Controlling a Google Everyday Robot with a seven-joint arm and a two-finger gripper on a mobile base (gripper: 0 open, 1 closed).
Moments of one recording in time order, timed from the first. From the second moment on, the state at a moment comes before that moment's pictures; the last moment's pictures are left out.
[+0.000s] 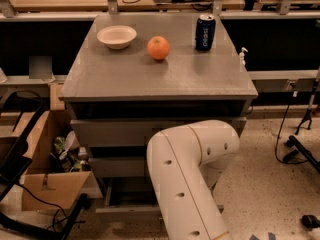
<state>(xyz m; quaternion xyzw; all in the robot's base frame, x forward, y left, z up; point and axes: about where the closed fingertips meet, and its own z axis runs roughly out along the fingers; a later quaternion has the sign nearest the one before) 0.449 -0.140 0.168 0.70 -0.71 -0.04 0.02</state>
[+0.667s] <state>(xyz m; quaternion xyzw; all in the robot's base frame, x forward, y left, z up) 0.449 -0.140 0.168 0.70 -0.71 -0.04 0.02</state>
